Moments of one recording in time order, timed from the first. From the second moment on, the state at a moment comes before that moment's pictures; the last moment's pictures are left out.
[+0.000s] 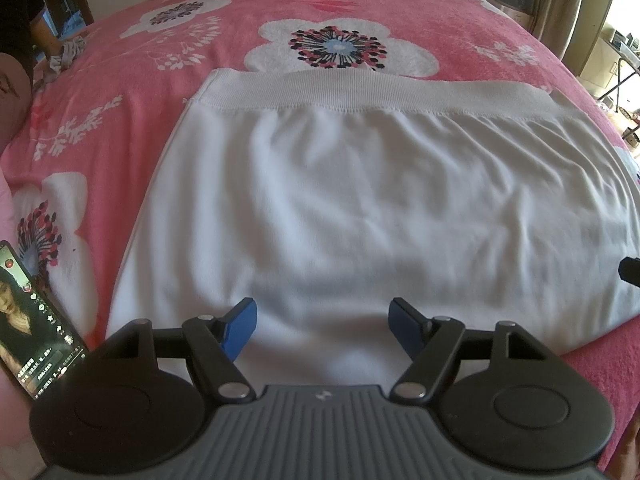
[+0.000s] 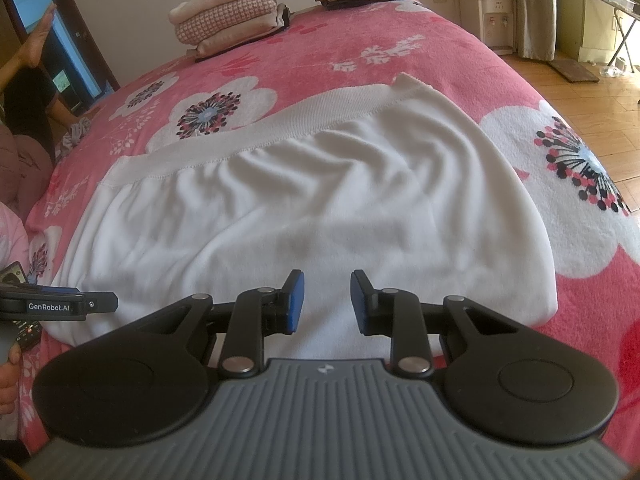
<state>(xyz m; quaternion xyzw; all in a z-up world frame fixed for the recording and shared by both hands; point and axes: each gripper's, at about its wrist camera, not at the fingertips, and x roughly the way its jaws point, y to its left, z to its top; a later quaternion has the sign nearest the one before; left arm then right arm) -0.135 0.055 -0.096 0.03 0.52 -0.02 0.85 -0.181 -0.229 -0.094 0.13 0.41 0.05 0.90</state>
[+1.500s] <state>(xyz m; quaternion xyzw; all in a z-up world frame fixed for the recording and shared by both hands) -0.142 0.051 -0.087 0.02 0.47 -0.03 0.88 -0.180 -0.225 -0.095 0.13 0.41 0.05 0.90</state>
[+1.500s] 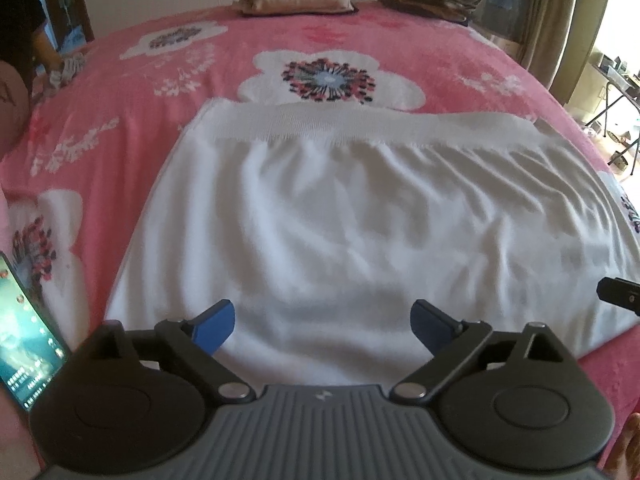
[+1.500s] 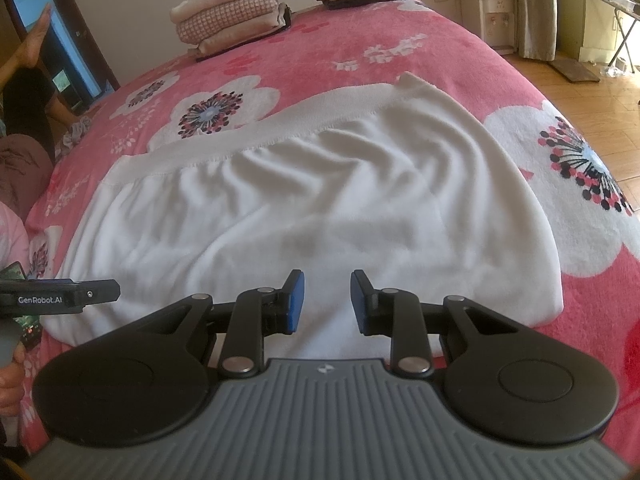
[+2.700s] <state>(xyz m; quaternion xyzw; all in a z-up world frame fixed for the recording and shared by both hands) -0.143 0.026 -0.107 0.11 0.50 -0.03 0.86 -0.179 -0.223 -0.098 0.14 0.42 0.06 0.90</state>
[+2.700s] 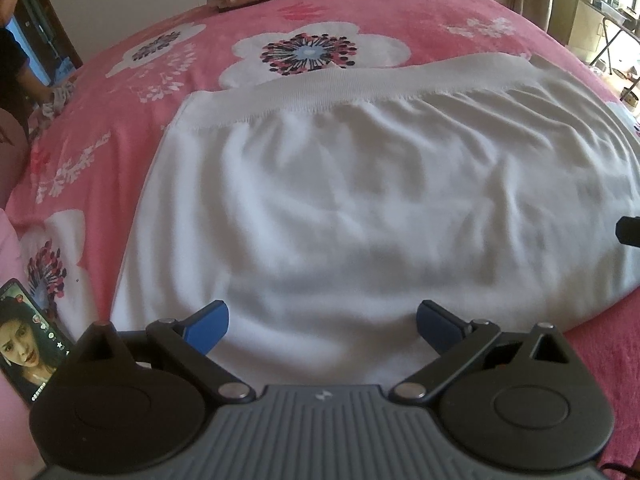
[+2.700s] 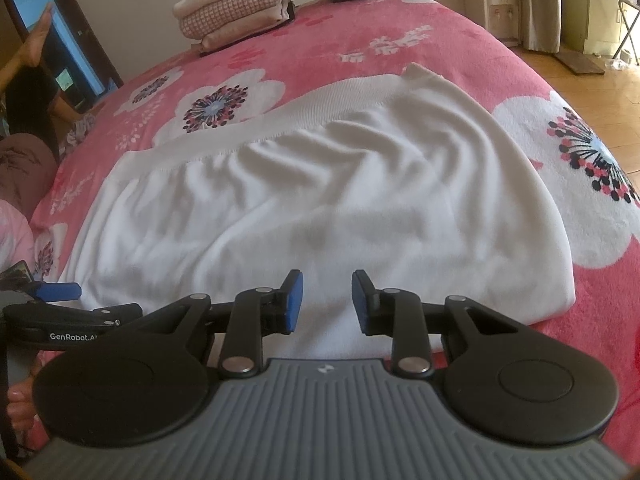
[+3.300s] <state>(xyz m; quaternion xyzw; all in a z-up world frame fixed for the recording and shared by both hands) -0.145 0.024 -0.101 0.11 0.49 -0.04 0.87 -0.178 -0.224 -0.098 0.13 0.42 0.06 0.90</state>
